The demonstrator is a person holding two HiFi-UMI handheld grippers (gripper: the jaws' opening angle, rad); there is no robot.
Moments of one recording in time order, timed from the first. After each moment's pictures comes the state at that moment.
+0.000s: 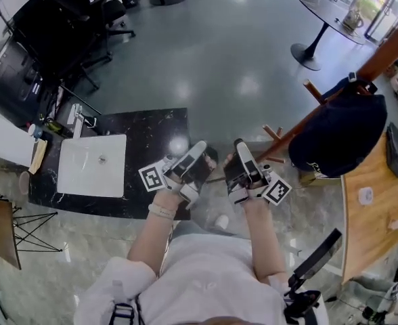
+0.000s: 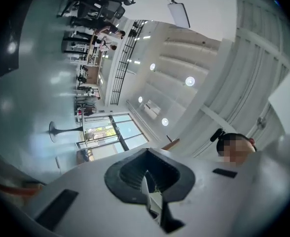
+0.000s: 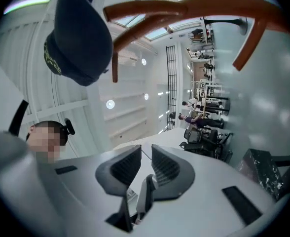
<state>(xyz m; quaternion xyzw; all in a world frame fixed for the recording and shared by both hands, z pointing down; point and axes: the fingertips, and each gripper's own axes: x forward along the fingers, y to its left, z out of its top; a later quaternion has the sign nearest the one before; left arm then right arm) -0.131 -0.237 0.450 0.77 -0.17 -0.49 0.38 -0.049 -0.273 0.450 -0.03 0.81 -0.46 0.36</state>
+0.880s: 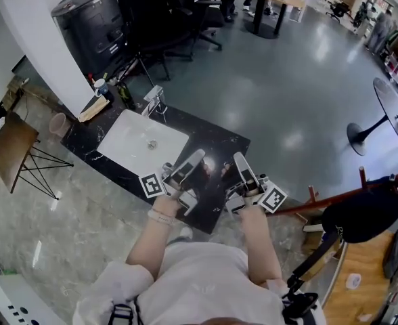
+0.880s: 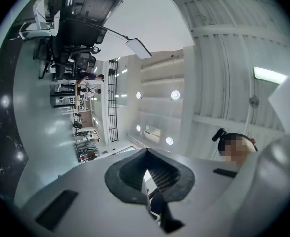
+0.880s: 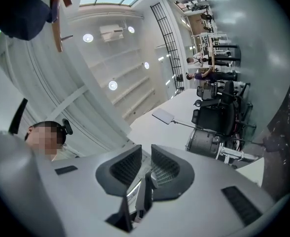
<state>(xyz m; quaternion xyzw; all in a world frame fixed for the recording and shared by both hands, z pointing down) -0.318 -0.118 0.386 0.72 -0.34 -0.56 0.22 -0.260 -0.186 0.391 0.18 0.80 -0.51 0.25</state>
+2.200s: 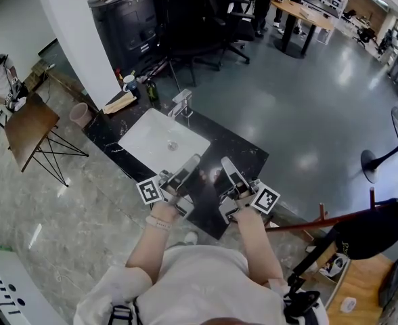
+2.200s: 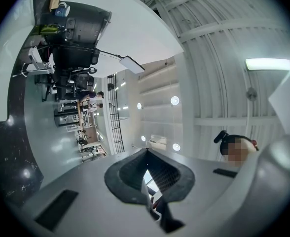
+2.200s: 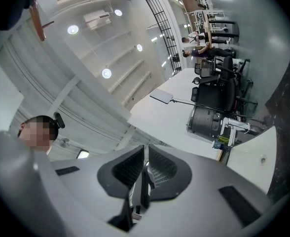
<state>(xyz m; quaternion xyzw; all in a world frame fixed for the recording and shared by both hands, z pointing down) -0.354 -0.043 0.385 0.69 -0.41 -0.58 0.17 -0.322 -0.107 0.395 0.25 0.79 -0.53 0.17</state>
